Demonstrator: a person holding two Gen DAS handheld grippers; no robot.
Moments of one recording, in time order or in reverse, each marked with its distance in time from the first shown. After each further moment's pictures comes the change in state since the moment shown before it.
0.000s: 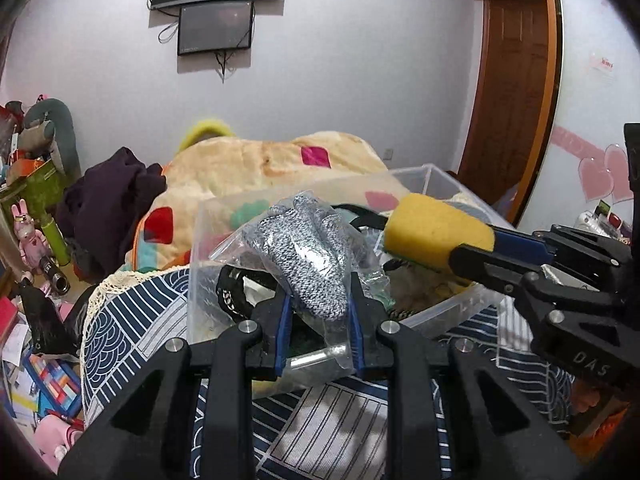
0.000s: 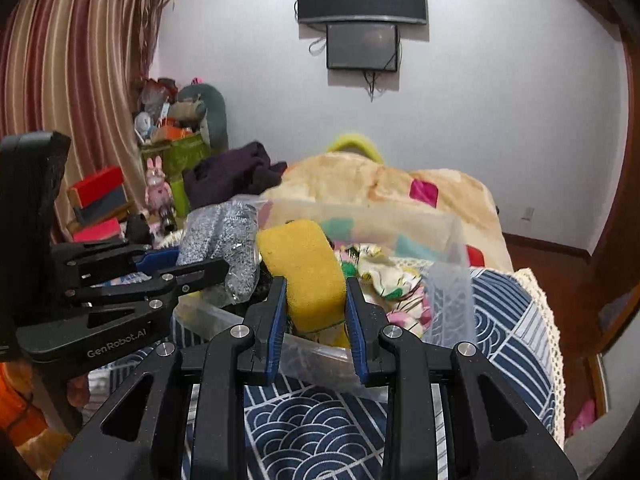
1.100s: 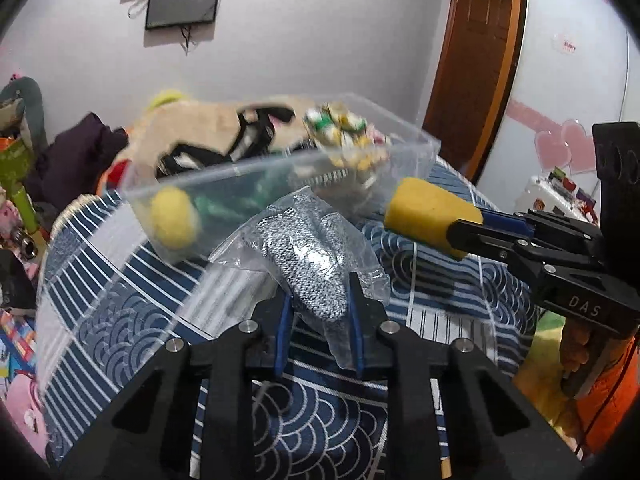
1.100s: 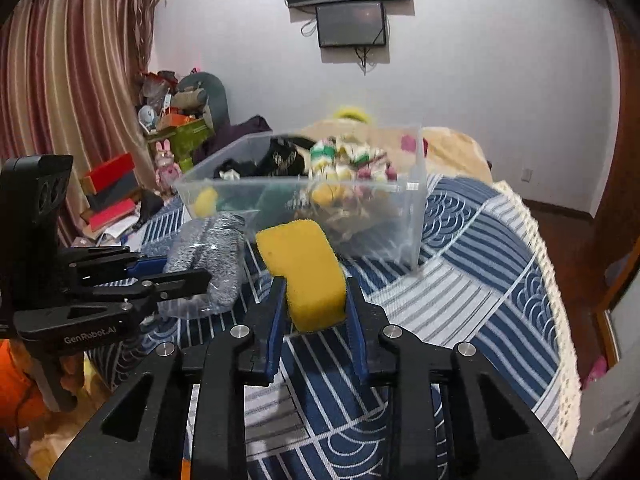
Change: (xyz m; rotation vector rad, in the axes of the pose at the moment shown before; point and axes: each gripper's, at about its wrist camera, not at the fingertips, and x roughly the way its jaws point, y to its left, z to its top) left arm -0.048 -0.043 -0.074 0.008 0.062 -0.142; right arm -0.067 -0.019 -0.072 0.073 0.037 0.033
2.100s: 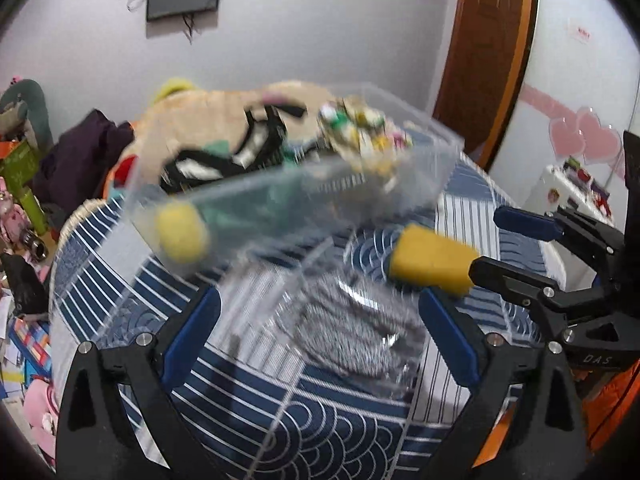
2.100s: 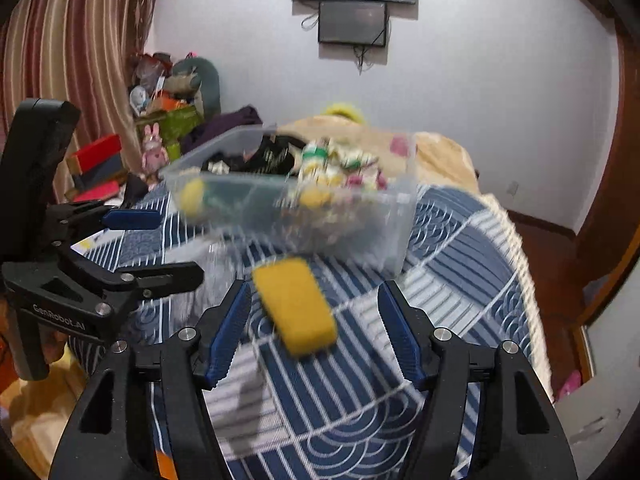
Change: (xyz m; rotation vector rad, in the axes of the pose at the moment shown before) left arm 0.023 0.005 0.013 0.015 0.113 0.038; right arm 0.011 0.006 0.002 -0.073 0.058 -0.071
